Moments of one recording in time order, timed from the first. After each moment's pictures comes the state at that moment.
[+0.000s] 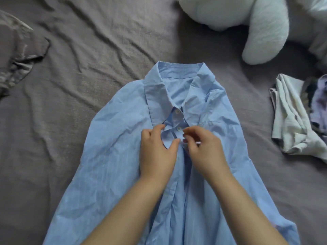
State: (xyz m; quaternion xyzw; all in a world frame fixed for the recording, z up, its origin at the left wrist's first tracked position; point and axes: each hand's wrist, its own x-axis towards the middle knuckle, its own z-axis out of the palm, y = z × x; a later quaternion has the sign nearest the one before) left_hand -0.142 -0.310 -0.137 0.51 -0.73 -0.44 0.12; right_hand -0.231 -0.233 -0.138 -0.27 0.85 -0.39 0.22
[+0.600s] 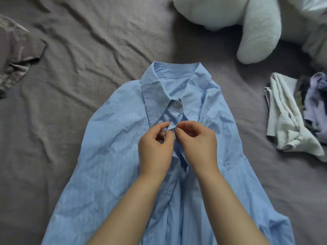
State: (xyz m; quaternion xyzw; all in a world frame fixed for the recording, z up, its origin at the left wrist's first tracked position) left_hand -0.148 -0.305 -0.121 0.49 -0.60 -0.58 0.23; right_hand -0.221 -0.250 -0.117 -0.09 0.81 -0.52 0.26
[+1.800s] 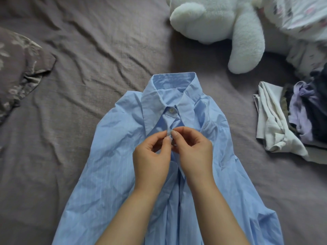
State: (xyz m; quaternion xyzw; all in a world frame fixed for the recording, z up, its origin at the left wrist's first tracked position) left_hand -0.127 -0.294 -0.079 0.47 -0.58 -0.61 0.27; right_hand -0.195 -0.245 -0.083 -0.04 0.71 -0.64 0.29
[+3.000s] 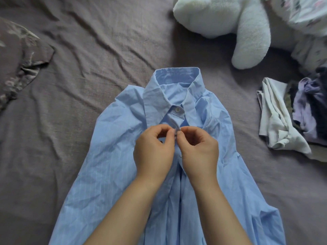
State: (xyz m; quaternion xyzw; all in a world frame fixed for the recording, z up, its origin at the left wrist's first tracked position) left_hand -0.132 -0.303 -0.086 0.48 -0.69 -0.50 0.21; right_hand -0.190 -0.240 -0.084 -0.08 0.78 -0.59 0.21
